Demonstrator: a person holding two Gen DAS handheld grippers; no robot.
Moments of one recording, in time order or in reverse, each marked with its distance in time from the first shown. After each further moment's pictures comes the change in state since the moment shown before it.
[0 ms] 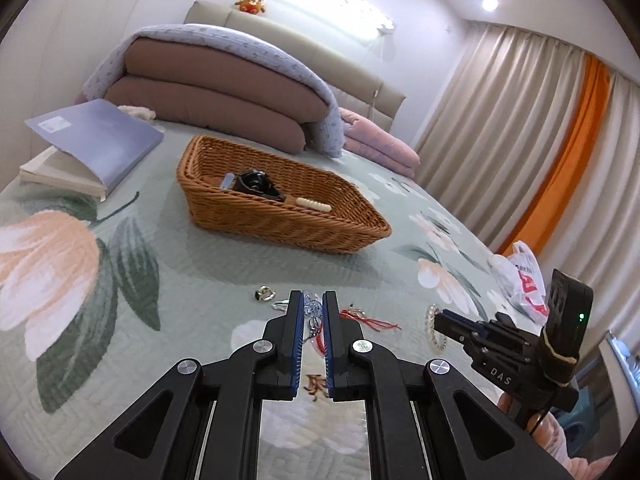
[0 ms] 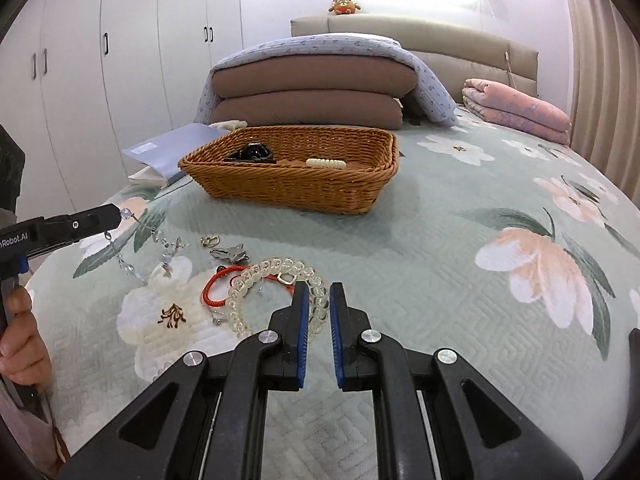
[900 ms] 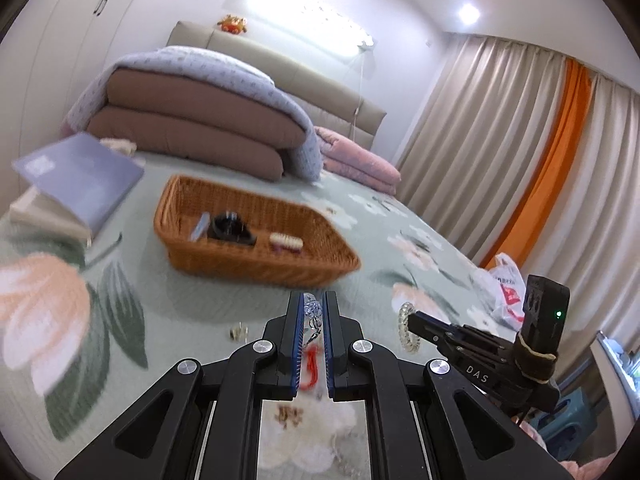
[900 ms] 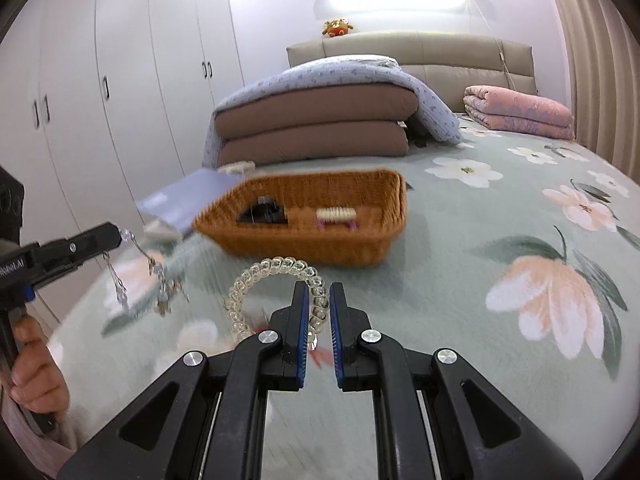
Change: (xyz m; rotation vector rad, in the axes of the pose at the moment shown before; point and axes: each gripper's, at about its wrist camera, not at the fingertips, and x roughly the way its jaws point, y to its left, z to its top) left arm -0.018 -0.019 0.039 0.033 -0.070 -0.044; right arm -0.012 -0.013 0.049 0.103 -0.096 0.082
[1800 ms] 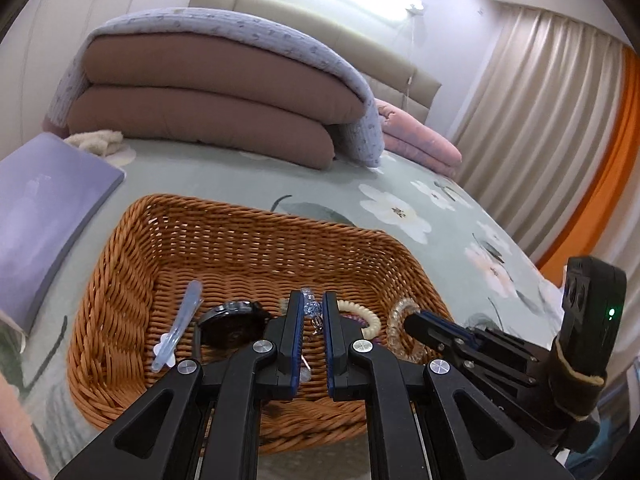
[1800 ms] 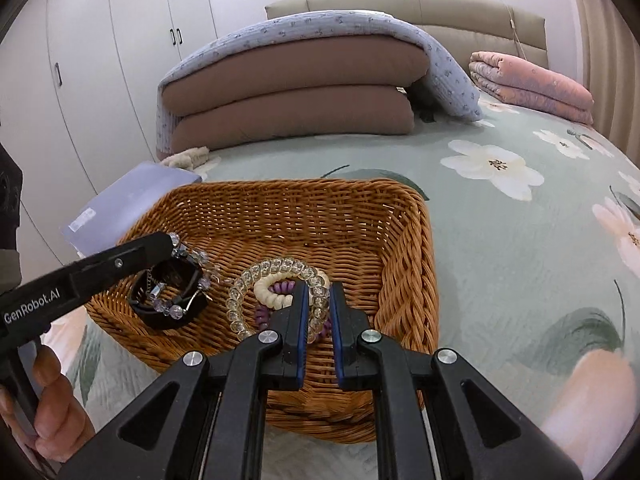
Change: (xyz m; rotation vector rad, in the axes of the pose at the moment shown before) left arm 0.197 0.047 0.079 -0.038 0.129 0.166; right arm 0.177 -0.037 0.073 -0.001 0.161 -0.046
